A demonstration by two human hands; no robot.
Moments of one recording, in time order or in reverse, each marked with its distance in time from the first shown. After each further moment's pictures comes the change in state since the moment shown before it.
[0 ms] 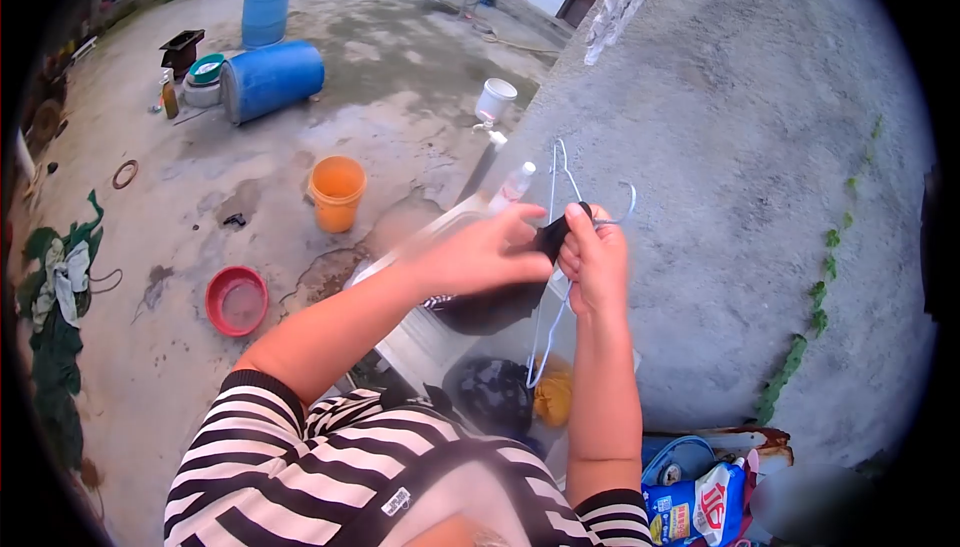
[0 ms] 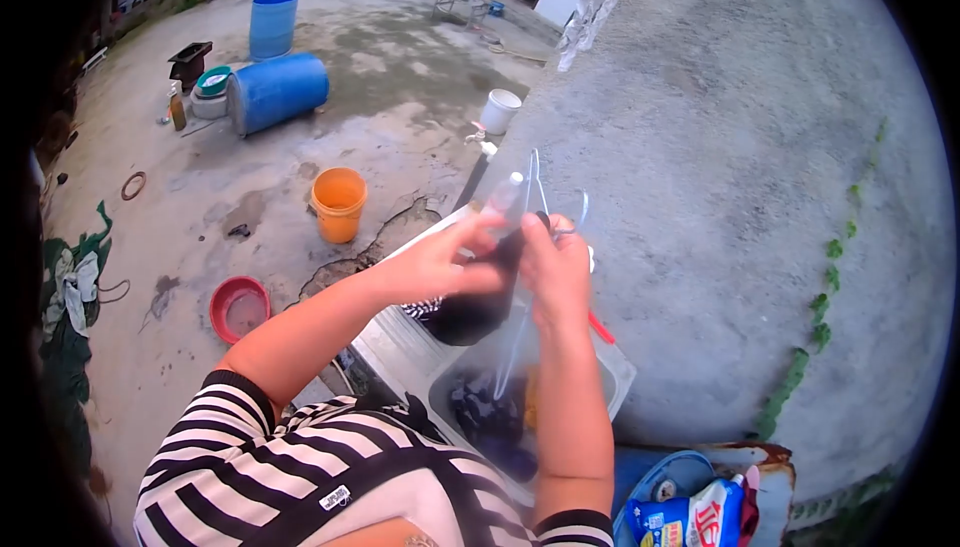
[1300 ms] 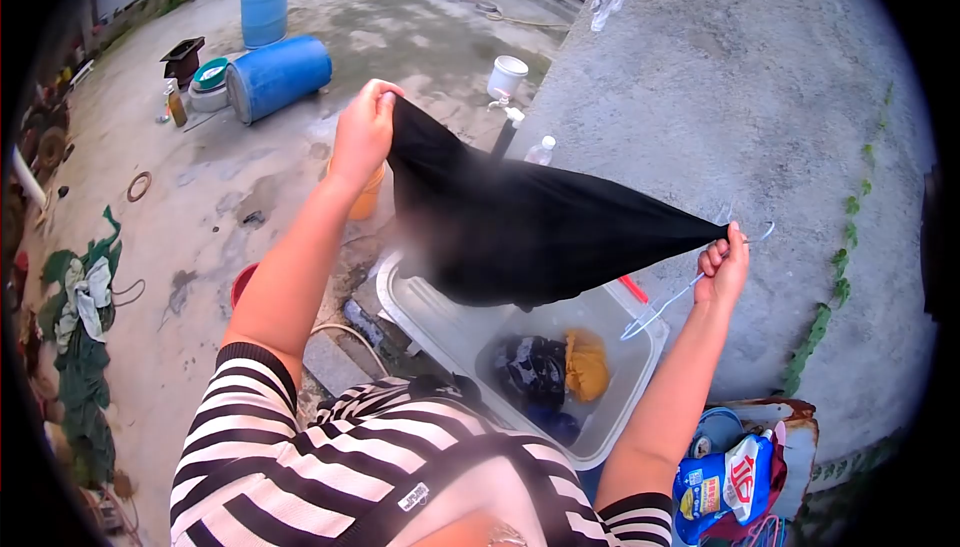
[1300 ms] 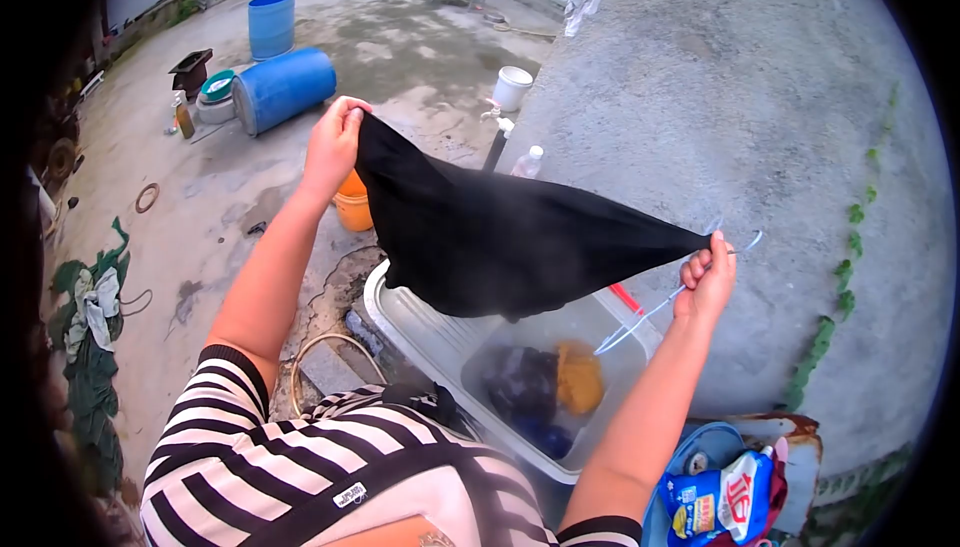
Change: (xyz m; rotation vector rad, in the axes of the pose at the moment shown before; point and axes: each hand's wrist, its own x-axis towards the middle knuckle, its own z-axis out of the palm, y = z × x) left_hand 0.011 -0.052 -0.172 0.513 0.849 0.273; right_hand -0.002 -0.038 -0.170 0.141 0.532 -0.318
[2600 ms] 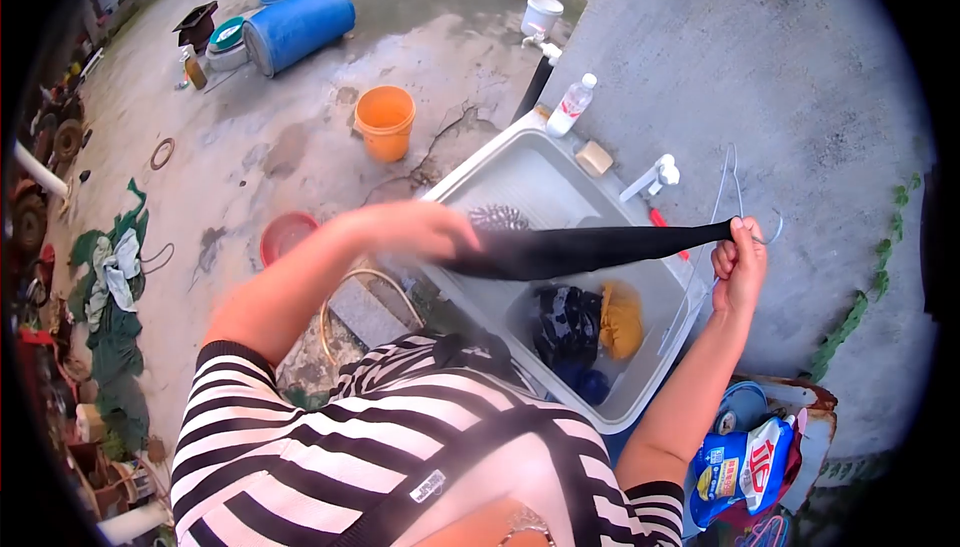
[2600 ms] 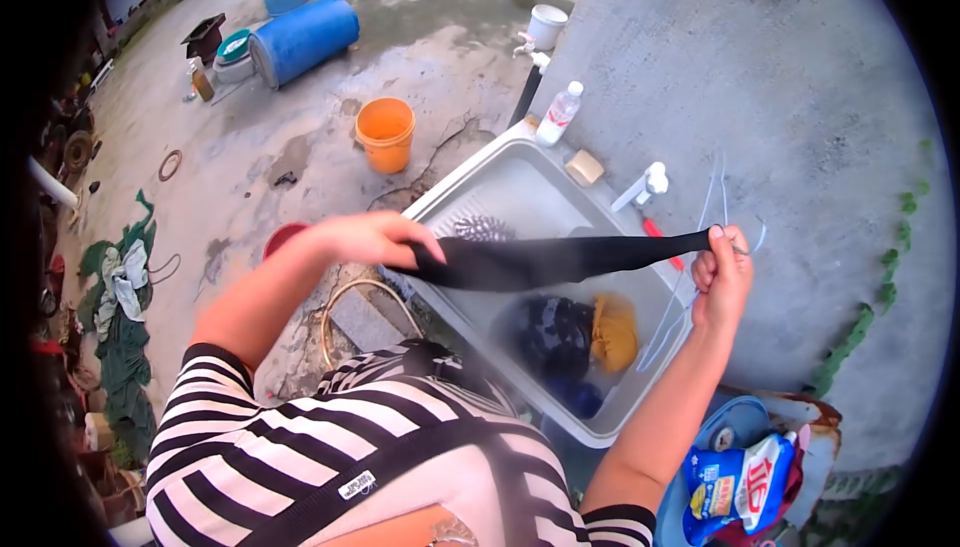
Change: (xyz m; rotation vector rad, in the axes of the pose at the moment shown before) left_hand -0.128 0.006 -0.021 -0.207 -1.494 -0.426; right_hand -0.044 0.036 -0.029 -0.208 -0.311 0.190
